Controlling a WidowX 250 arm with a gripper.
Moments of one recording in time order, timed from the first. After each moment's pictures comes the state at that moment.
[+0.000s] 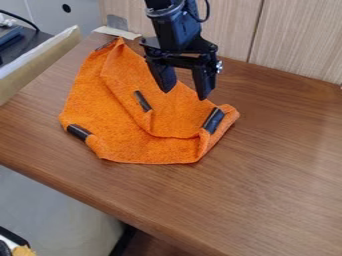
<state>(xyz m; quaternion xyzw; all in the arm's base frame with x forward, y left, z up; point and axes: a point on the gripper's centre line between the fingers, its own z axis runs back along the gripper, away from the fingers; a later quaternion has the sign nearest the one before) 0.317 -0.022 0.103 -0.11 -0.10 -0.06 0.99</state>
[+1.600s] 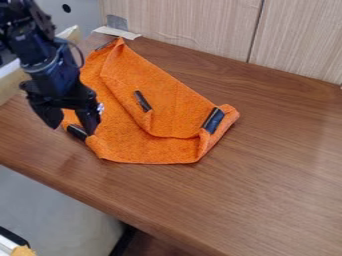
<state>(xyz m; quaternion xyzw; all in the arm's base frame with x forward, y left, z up) 0.236 0.112 0.056 -0.02 -0.11 0.08 0.99</state>
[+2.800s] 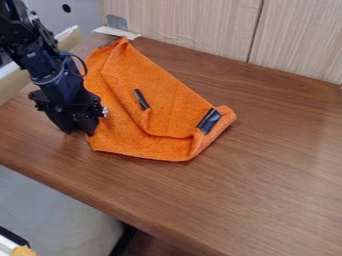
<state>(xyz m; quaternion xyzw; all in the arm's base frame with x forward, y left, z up) 0.254 0.117 0.026 -0.04 -0.12 0.10 0.99</state>
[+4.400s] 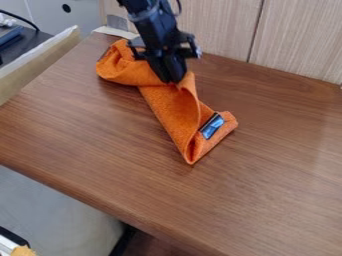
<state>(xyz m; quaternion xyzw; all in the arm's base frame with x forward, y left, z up) 0.364 0.022 0.069 -0.14 -0.14 0.02 0.98</state>
